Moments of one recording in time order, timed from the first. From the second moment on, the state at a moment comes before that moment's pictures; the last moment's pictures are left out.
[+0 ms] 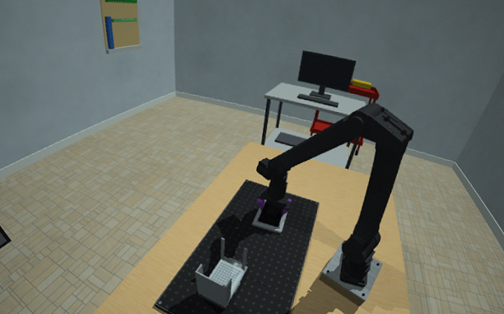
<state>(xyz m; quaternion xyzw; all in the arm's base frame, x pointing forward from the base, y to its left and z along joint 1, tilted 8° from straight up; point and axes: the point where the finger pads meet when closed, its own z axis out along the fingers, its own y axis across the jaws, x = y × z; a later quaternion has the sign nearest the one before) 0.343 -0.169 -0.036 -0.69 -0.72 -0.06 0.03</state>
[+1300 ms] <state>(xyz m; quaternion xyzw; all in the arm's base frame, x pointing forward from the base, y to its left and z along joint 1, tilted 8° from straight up) 0.342 -0.171 -0.014 -0.69 -0.72 -0.06 0.02</state>
